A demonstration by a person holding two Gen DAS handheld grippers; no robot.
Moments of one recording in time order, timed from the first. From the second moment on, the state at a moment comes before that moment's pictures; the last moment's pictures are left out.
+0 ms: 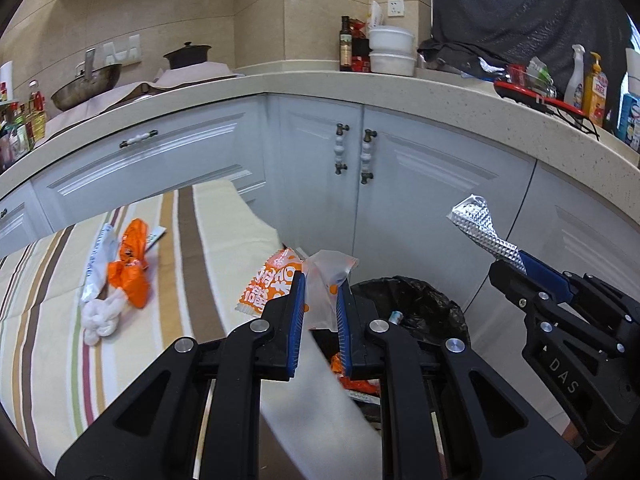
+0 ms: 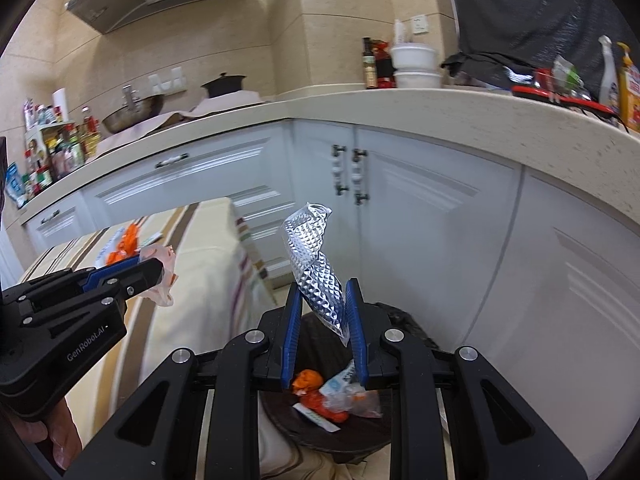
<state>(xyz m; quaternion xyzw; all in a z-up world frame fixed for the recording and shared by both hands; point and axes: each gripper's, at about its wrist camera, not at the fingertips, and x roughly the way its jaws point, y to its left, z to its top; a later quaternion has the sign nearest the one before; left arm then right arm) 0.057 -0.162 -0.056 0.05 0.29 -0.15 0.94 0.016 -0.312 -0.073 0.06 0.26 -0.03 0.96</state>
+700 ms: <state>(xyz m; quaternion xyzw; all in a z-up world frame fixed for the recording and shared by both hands) 0.082 -0.189 -0.074 0.07 0.31 -0.14 0.94 0.040 -0.345 -0.099 0.08 0.27 -0.06 0.96</state>
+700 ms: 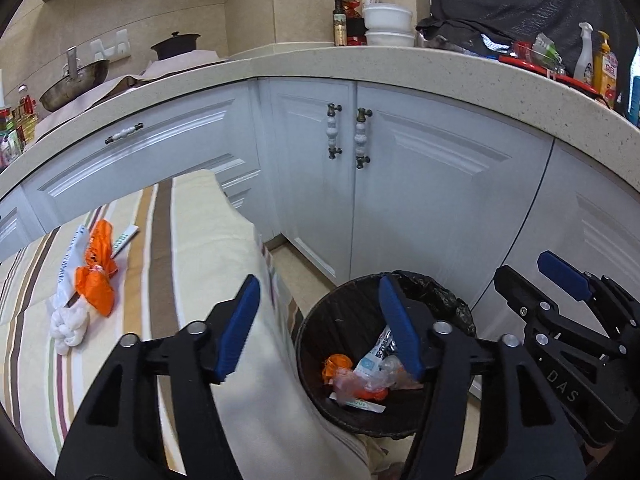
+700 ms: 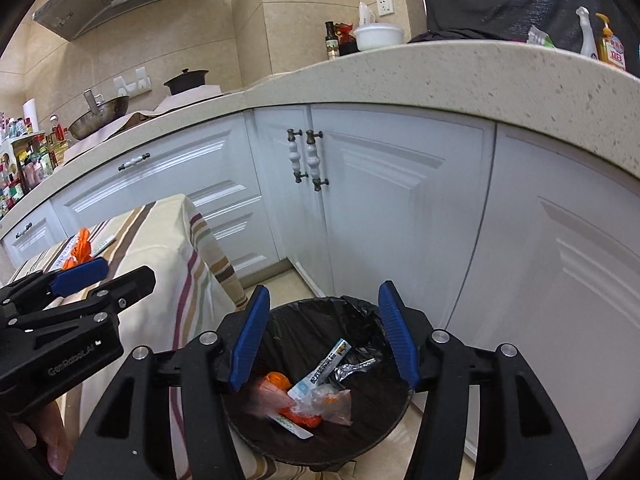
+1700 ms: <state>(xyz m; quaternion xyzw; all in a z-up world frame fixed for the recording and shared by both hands) 0.061 0.089 -0.049 -0.02 0.31 0.09 0.95 0.108 -0.114 -0.051 0.01 0.26 0.16 0.95</state>
